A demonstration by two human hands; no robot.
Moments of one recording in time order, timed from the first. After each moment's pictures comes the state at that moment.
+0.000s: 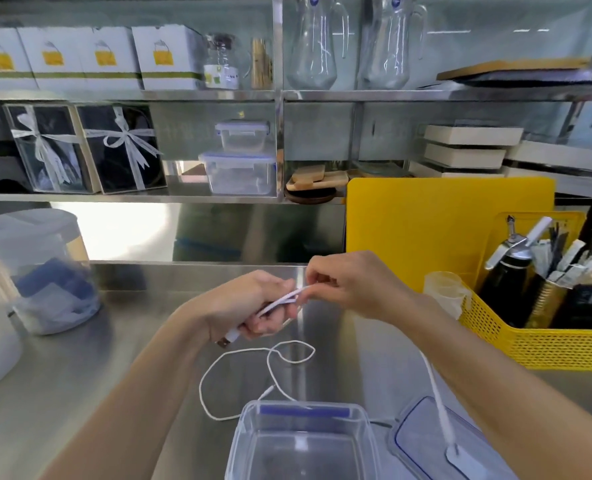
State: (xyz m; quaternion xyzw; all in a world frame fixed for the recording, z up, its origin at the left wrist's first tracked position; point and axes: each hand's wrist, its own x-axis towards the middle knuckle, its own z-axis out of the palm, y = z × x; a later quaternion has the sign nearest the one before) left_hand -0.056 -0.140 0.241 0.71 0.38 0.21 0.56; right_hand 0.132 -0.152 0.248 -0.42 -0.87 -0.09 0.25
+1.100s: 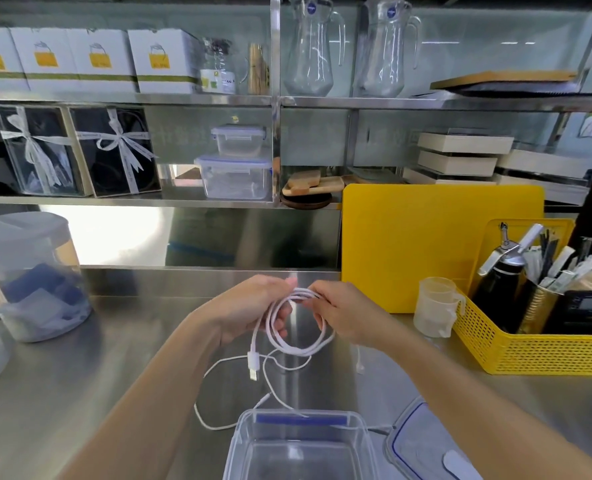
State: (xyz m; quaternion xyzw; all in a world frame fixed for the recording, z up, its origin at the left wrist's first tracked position) left_hand -0.046 -0.127 0.232 0.67 0.43 0.26 0.54; right_hand 0.116 -0.148 0.216 -0.56 -0.76 0.20 0.27
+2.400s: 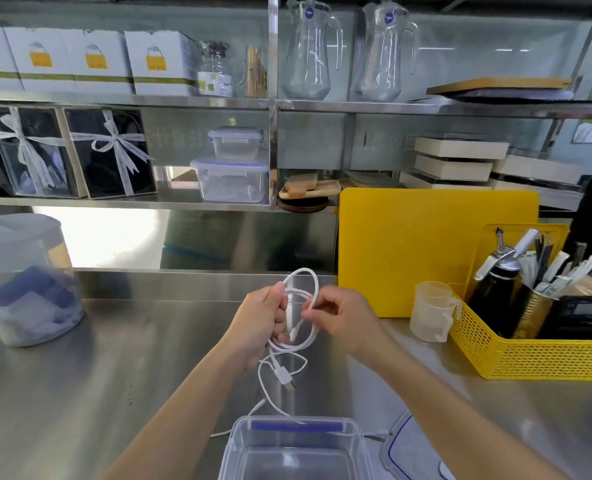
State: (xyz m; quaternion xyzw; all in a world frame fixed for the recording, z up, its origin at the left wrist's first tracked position) left_hand -0.020 -0.118 0.191 0.53 0.42 0.45 0.58; right_hand 0.117 -0.156 0.204 -0.54 -0.68 0.24 0.43
